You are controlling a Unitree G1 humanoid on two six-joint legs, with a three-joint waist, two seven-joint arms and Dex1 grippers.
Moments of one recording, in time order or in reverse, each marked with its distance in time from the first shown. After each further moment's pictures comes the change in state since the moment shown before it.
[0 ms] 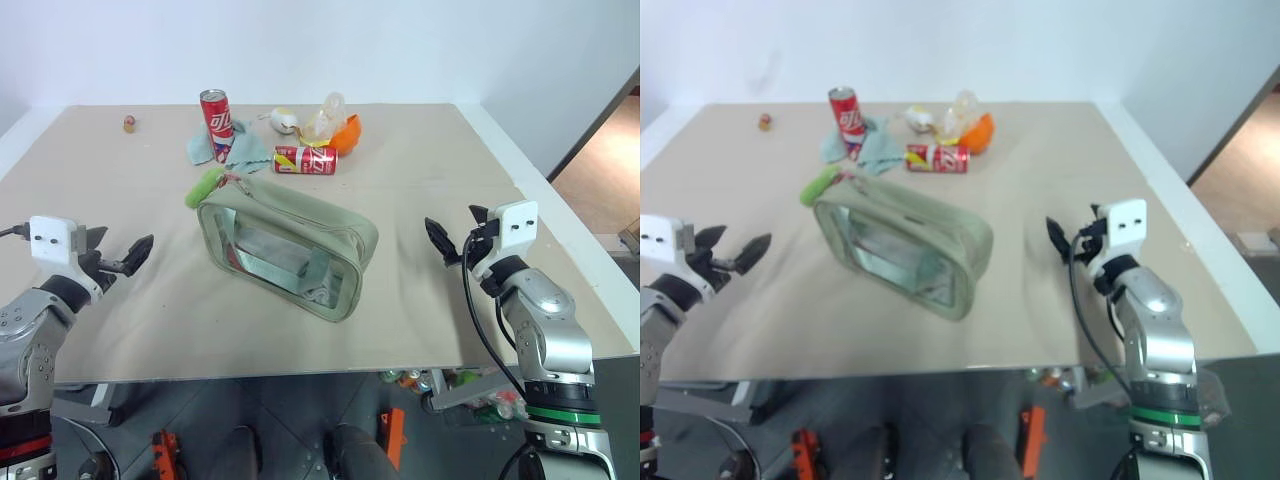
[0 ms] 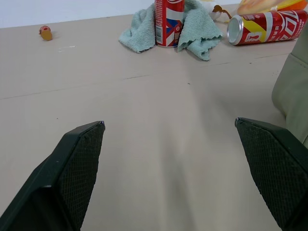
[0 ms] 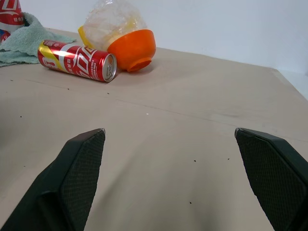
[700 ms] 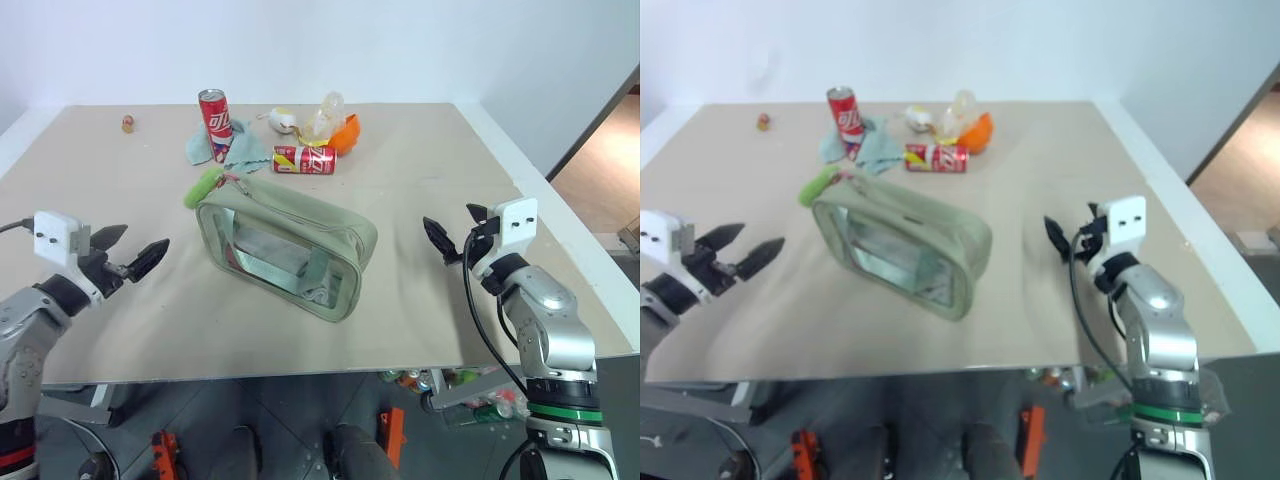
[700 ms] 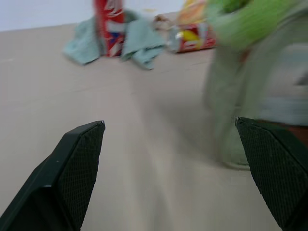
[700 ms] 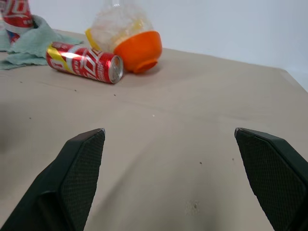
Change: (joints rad) left arm 0.058 0.113 0.048 -0.144 -0.193 0.107 -0.194; right arm -0.036 -0.026 0.000 -0.001 0.031 0.038 0.051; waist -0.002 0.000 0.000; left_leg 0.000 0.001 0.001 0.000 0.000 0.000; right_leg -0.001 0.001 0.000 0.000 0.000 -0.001
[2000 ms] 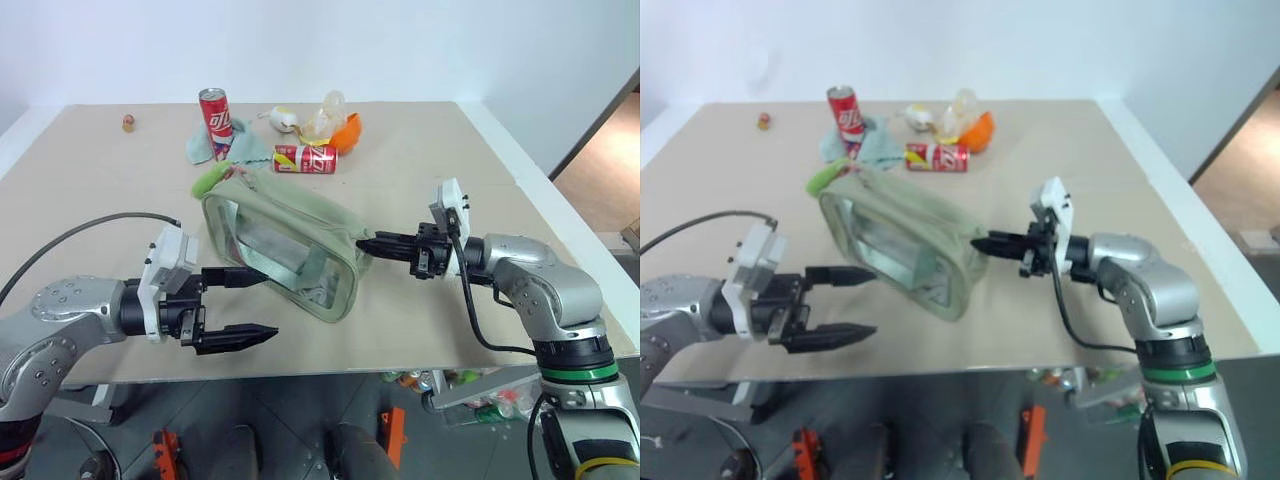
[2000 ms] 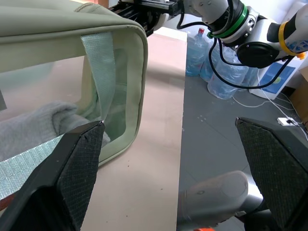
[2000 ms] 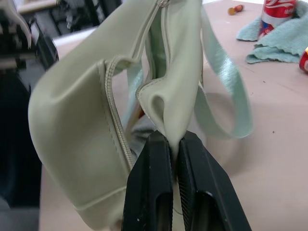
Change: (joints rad) left arm -0.098 0.126 -0.334 -0.321 -0.281 0.191 -0.317; right arm -0.260 -0.177 0.286 0.022 0.231 0.250 0.649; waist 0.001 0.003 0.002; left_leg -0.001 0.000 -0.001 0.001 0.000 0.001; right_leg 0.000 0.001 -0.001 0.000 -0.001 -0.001
